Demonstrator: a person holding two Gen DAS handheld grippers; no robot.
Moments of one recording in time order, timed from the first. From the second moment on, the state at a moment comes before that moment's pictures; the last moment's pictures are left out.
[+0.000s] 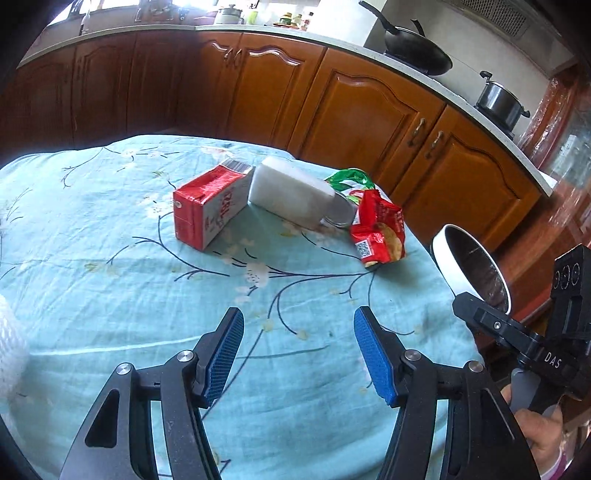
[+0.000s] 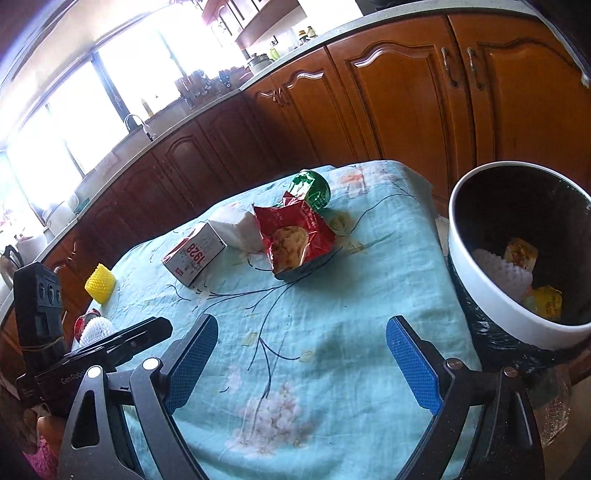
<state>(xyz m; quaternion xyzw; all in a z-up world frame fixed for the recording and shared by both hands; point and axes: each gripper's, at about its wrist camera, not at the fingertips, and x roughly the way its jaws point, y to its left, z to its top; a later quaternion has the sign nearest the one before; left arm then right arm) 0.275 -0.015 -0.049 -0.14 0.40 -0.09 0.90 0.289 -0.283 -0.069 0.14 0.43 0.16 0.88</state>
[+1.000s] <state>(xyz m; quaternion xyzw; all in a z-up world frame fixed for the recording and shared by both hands) 0.378 0.013 -0.070 -0.10 0.41 -0.02 0.90 0.390 -0.251 -0.103 0.10 0.48 0.17 0.86</state>
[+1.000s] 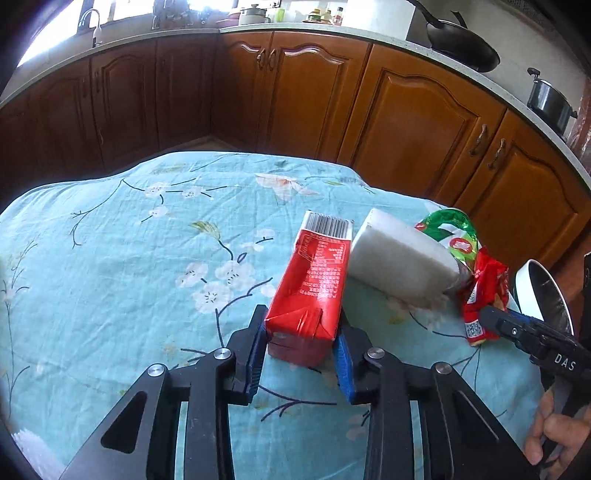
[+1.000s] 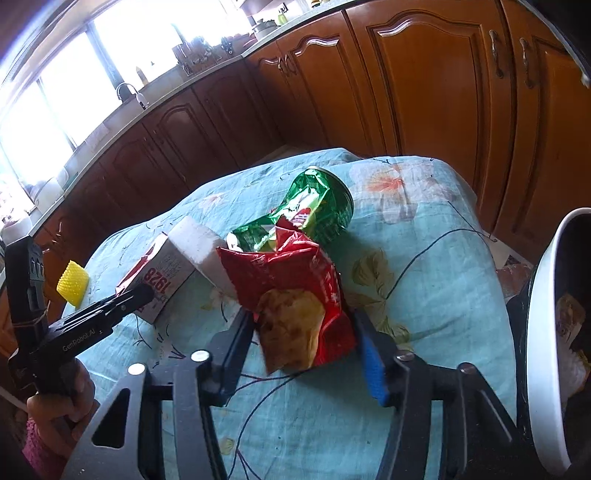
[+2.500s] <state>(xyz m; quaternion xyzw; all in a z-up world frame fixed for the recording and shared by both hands) 0.325 -0.171 -0.022 -0.04 0.38 -0.25 0.89 0.261 -0.437 -0.045 0.18 0.41 0.04 0.90</state>
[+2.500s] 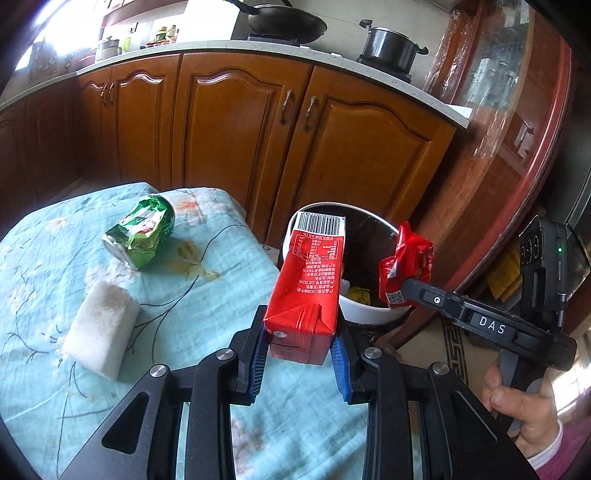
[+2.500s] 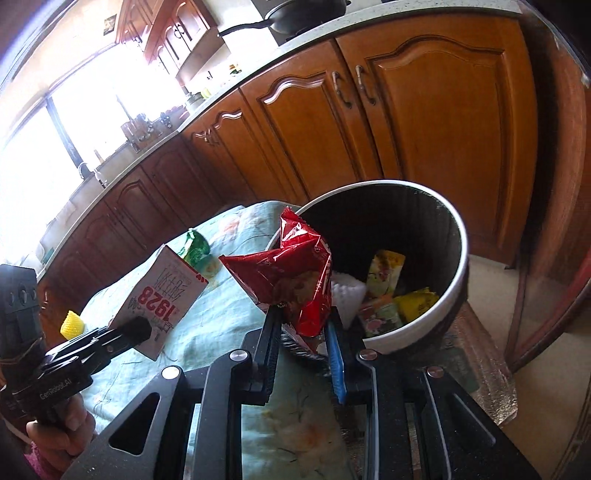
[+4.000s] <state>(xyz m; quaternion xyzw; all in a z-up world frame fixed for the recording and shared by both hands) 0.365 -0.218 -0.050 -0.04 0.40 -0.23 0.89 0.282 -0.482 -0.046 0.21 0.40 0.01 0.89</state>
